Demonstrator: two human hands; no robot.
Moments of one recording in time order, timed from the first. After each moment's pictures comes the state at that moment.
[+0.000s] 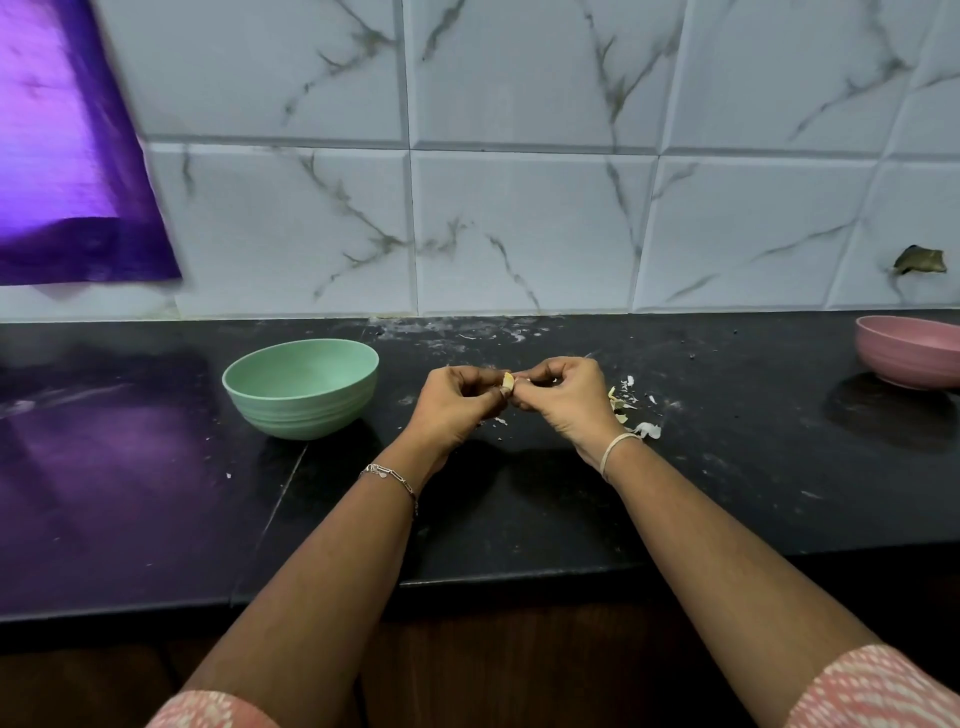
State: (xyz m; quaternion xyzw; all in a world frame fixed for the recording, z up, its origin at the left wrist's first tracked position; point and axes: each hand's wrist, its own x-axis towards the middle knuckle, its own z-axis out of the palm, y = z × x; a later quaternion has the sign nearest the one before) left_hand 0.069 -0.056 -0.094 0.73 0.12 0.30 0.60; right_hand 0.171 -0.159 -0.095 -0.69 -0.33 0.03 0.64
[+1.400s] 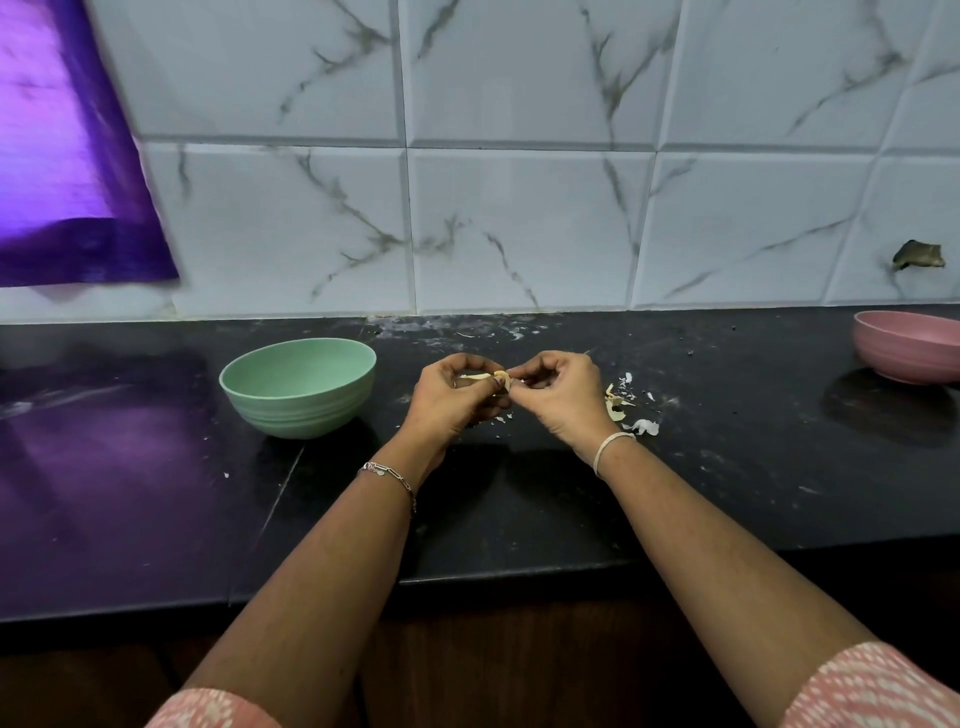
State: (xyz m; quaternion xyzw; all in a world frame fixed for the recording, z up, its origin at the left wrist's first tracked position) left_hand 0.073 -0.052 -0.094 0.67 0.13 0.31 0.67; right_hand 0.173 -0.158 -0.096 -0.71 -0.38 -0.03 0.60
